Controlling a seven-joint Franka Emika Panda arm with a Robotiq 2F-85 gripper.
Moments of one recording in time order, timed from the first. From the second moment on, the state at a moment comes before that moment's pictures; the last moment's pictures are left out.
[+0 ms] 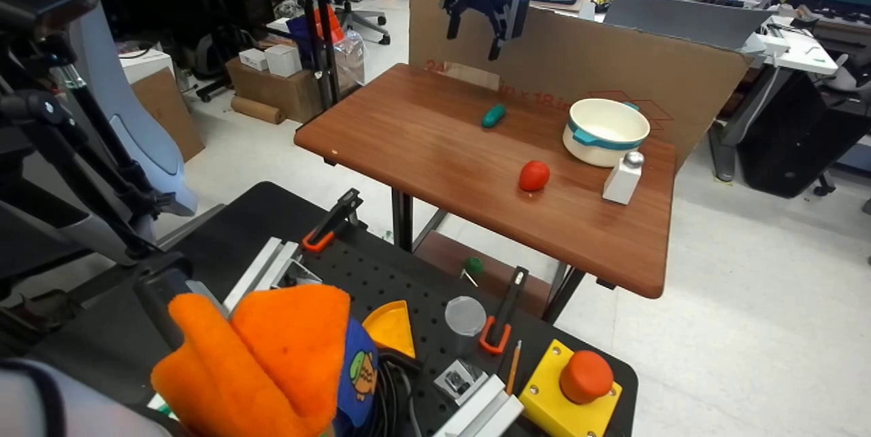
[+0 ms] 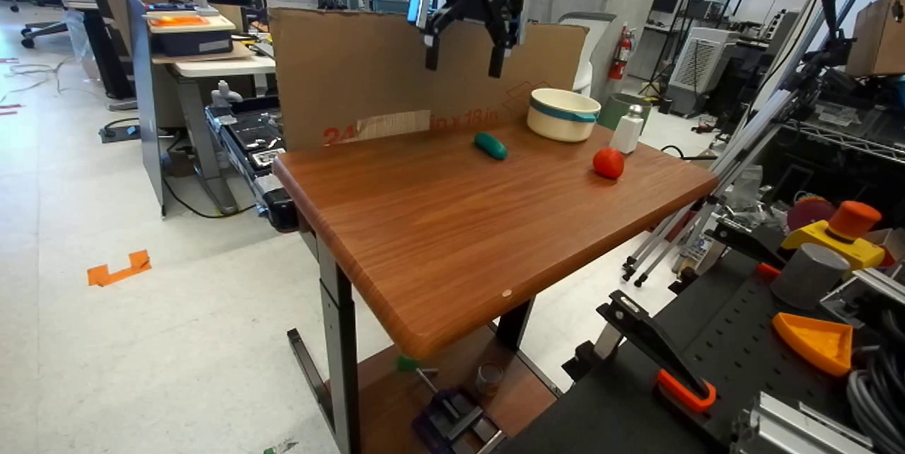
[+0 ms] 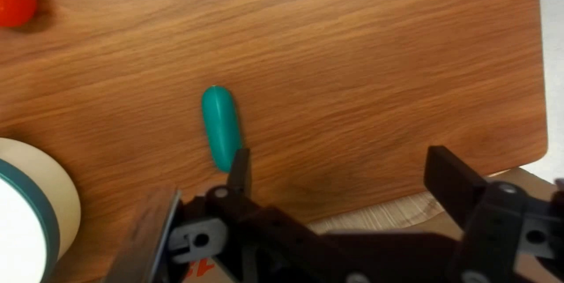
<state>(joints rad) 0.09 0.59 0.07 -1.63 0.07 2.14 0.28</state>
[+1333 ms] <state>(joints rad) 0.10 0.79 -0.02 -1.55 0.05 2.18 0.26</state>
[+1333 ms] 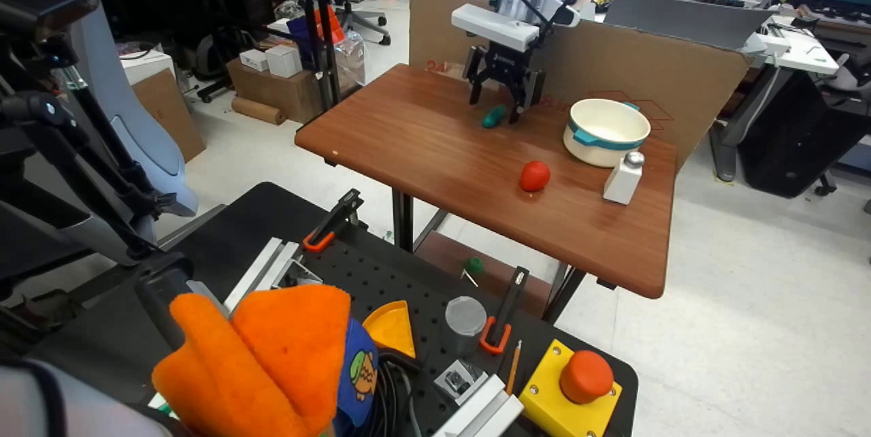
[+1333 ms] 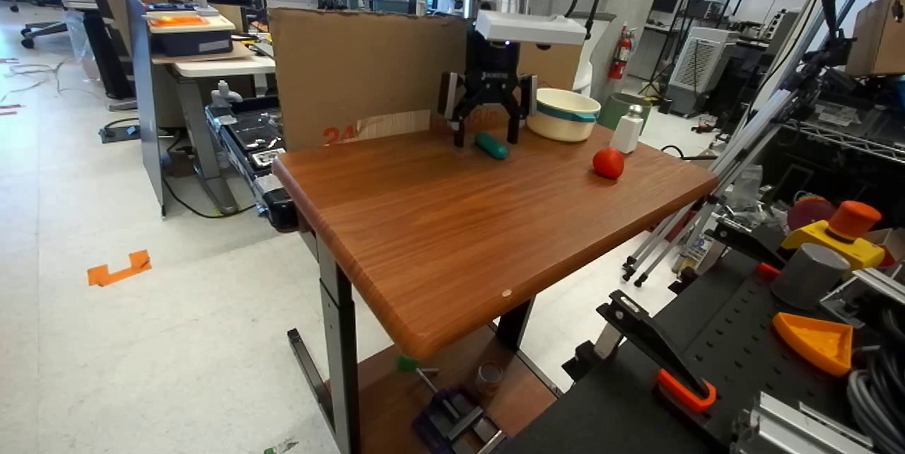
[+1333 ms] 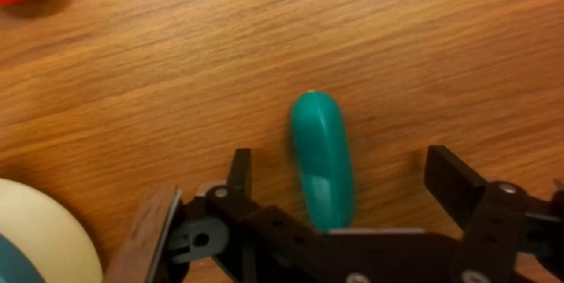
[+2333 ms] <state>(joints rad) 0.12 0.79 -0.01 -1.55 0.05 2.20 0.27</state>
